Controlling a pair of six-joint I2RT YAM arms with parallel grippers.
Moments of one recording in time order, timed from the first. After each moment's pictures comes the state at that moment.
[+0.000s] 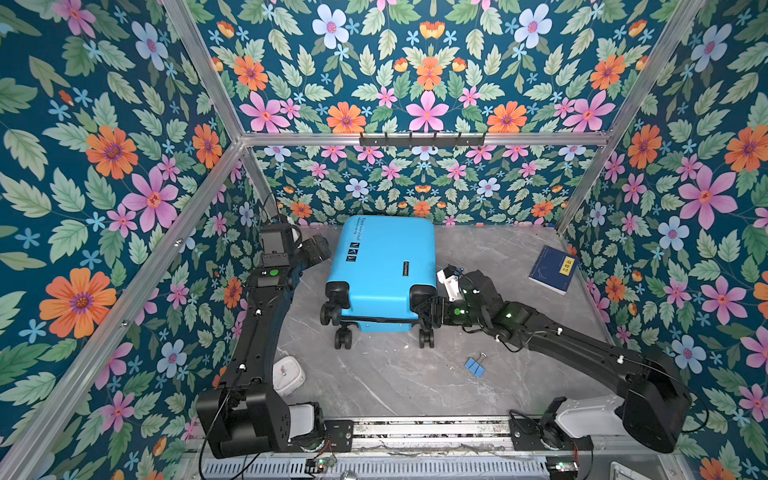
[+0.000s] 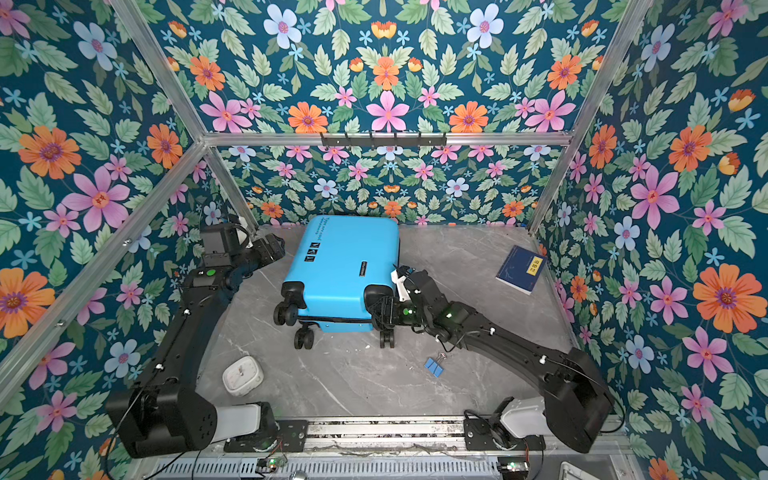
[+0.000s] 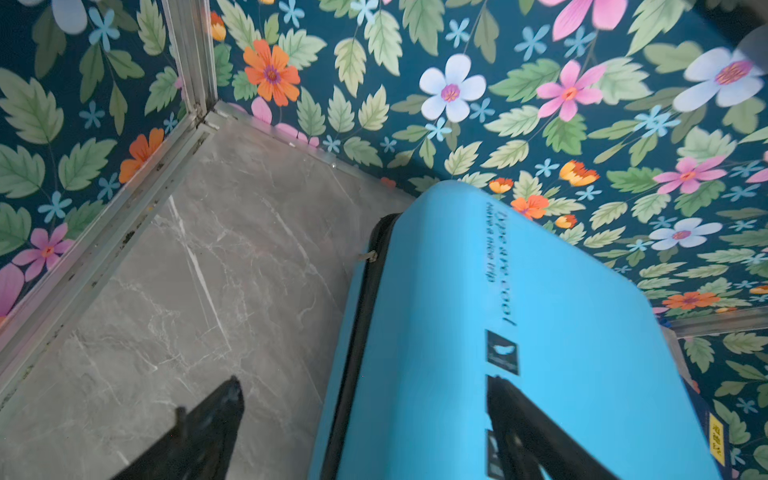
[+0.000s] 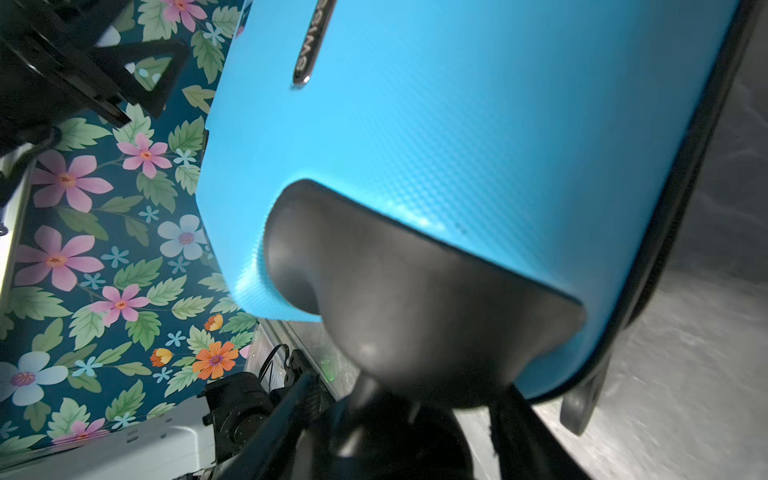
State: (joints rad) left arm 0.04 1.32 1.21 -0.46 0.12 -0.39; right arm 0.74 1.31 0.92 -0.19 -0.30 0.78
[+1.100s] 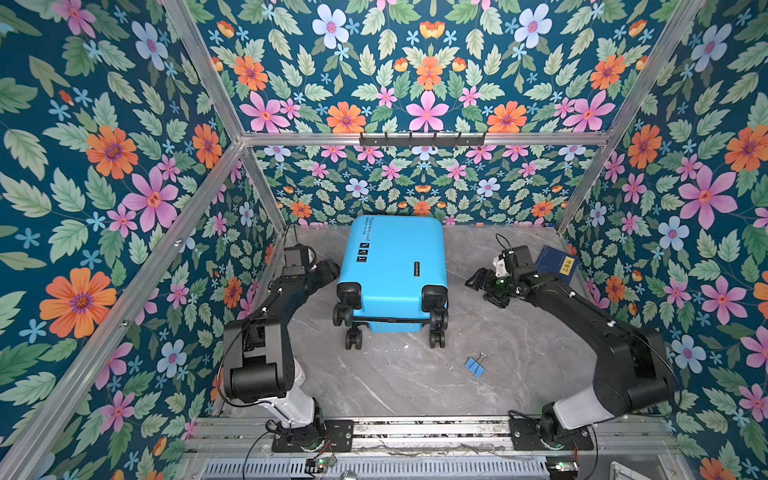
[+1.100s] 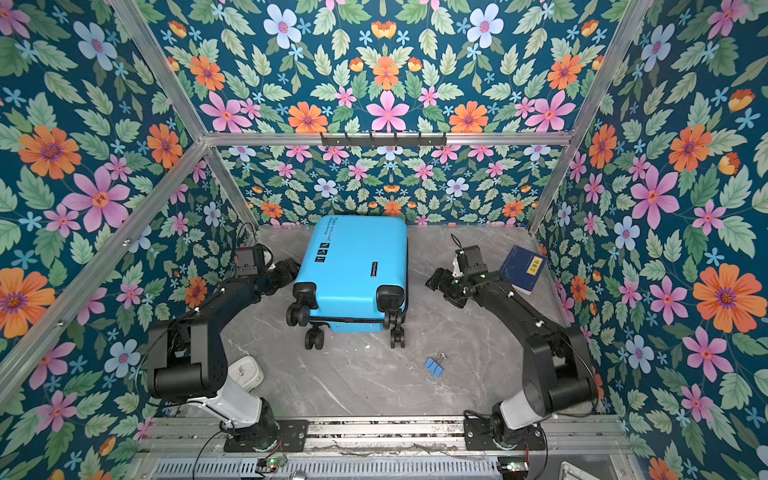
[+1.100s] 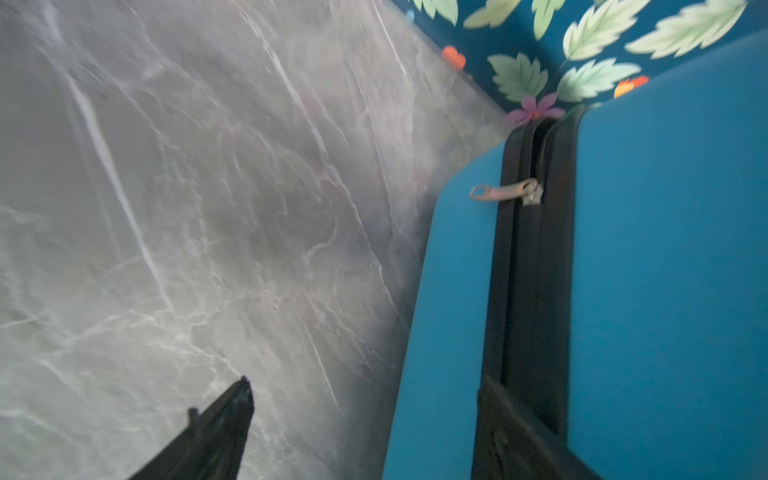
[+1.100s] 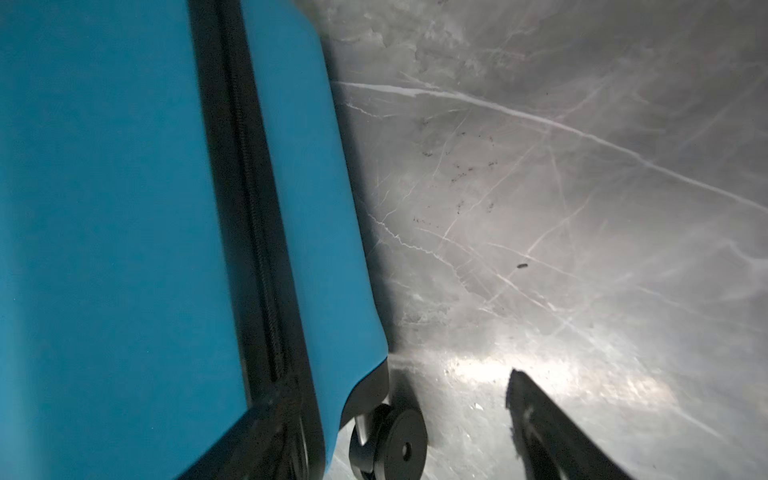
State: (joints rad) left arm 0.06 1.63 1.03 -0.18 0.24 -0.49; right arm 0.24 1.61 1.12 -0.47 -0.37 0.74
